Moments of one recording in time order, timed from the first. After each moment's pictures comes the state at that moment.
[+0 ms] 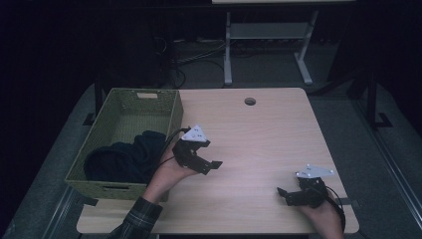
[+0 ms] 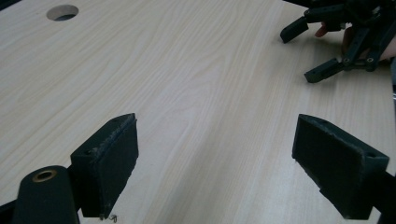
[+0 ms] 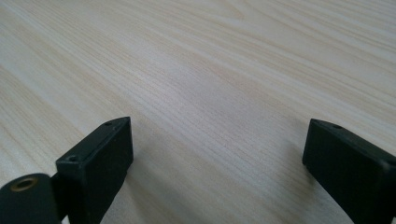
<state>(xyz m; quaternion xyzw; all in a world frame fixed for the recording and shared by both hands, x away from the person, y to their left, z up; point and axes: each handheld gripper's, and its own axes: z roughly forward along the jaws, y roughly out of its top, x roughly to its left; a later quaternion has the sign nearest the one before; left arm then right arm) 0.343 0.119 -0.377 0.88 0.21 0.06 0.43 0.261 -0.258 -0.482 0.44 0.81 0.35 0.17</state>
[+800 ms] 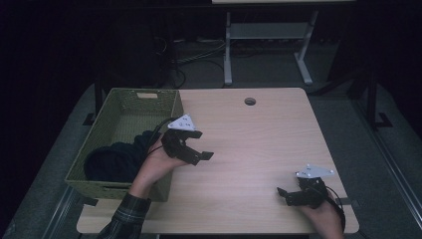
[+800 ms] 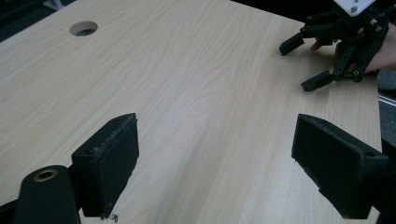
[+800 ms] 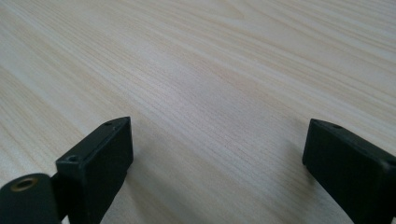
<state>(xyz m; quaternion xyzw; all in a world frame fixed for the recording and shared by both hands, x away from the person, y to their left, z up) 0.353 0.147 -0.347 0.87 0.21 0.06 0.44 0.261 -0.257 -0.482 0.44 0.81 0.35 0.17</state>
